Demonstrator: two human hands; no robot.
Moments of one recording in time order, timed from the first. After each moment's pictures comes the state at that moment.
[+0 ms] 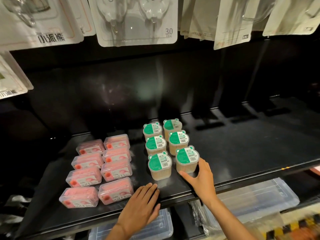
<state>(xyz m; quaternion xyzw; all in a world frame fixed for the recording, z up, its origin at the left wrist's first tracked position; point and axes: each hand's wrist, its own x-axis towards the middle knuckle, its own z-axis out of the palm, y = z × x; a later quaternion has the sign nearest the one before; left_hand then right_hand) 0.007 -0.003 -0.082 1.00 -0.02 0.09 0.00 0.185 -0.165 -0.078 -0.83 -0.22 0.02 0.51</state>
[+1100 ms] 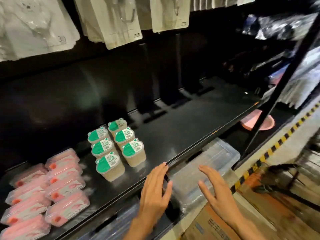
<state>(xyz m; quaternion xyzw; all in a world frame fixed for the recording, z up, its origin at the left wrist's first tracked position) 0.069 -0.155 -0.054 0.92 -0.04 0.20 0.34 0.109 -0.367 -0.063 -0.88 -0.17 -0.04 0.45</state>
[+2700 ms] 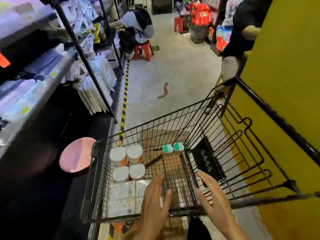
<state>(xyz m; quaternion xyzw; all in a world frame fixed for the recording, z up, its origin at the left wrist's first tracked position) 0.315 -1.020 -0.108 0.81 -0.39 -0.17 0.39 0.170 -1.148 -0.095 -0.79 0.37 -0.19 0.45</state>
